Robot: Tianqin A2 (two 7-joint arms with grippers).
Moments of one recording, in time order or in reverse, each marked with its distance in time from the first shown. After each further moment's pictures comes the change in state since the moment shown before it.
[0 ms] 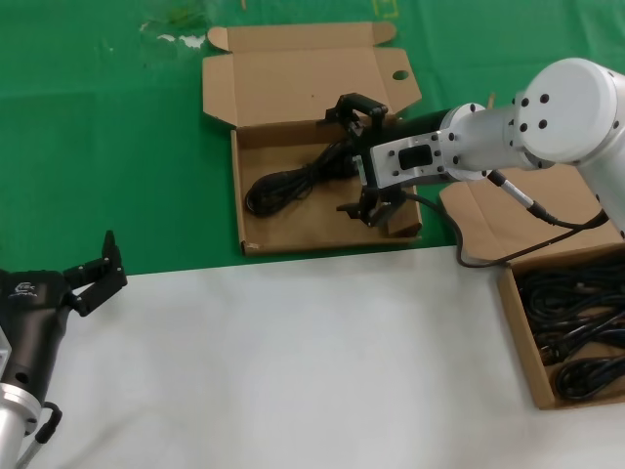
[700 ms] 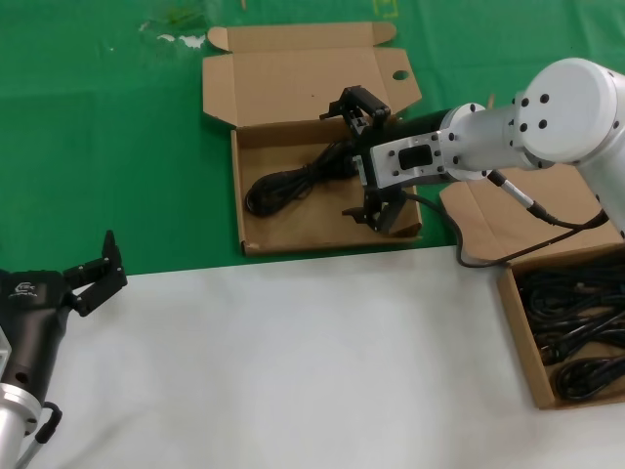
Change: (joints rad) left arm 0.000 0.000 0.000 0.000 0.000 0.000 0.000; right arm 0.000 0.000 0.000 0.000 0.000 0.000 0.000
